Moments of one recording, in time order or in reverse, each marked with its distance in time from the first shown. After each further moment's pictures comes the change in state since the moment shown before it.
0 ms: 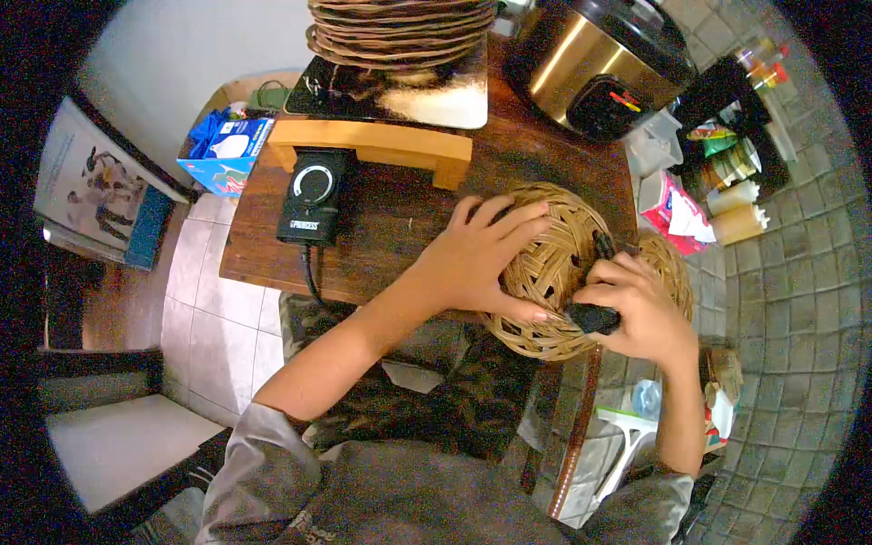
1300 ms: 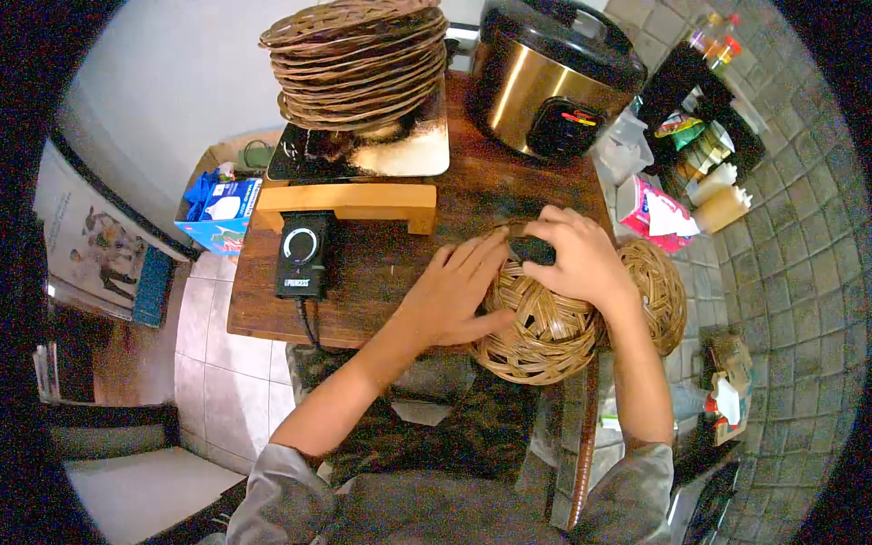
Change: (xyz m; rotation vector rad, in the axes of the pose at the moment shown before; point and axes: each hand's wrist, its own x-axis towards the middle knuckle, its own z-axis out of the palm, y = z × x) left_hand 0.002 0.001 -0.004 0.011 -0.171 -0.008; right_hand 0.062 0.026 0.021 -0.043 0.307 0.179
